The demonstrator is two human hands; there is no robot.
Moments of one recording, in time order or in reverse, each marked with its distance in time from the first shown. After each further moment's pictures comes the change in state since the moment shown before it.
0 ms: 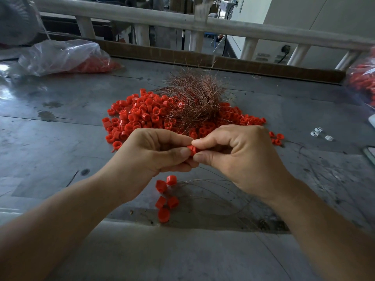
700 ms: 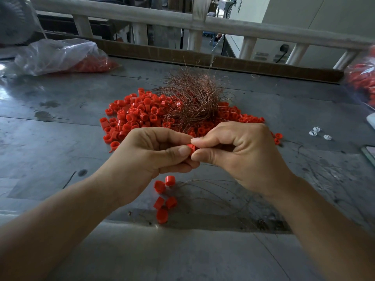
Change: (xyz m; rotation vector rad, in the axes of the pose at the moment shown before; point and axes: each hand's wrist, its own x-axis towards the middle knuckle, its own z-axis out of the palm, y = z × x) left_hand -0.002 0.001 0.001 -0.041 -0.024 0.018; right_hand 0.002 0.001 -0.001 0.073 0.017 -0.071
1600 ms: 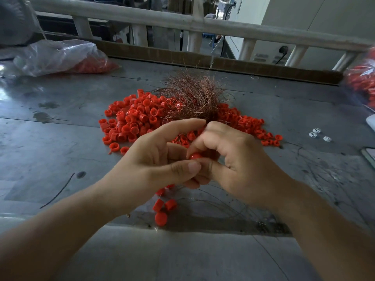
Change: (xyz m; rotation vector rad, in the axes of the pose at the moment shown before) left_hand -0.009 0.004 0.007 0.033 -0.129 0.111; right_hand -0.002 -0.009 -0.002 -0.144 -0.204 -0.034
